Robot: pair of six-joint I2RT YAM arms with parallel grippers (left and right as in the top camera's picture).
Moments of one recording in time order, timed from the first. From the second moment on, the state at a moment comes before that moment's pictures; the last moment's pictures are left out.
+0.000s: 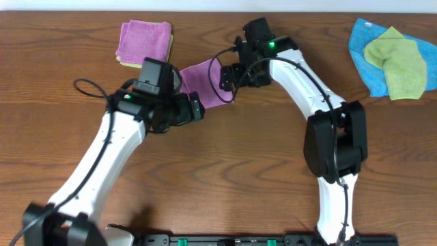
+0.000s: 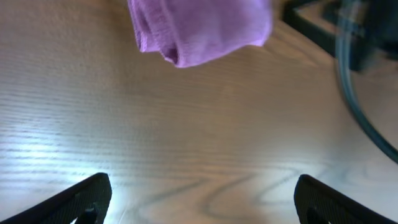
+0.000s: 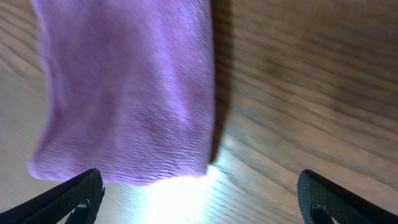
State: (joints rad) left arm -0.31 1.54 1.18 -0.81 0.31 -0.59; right arm 0.35 2.22 1.85 -0.89 -0.30 0.11
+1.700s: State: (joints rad) left arm -0.51 1.94 1.15 -0.15 -0.14 -1.72; right arm -0.03 2.22 1.84 -0.75 -0.18 0.05
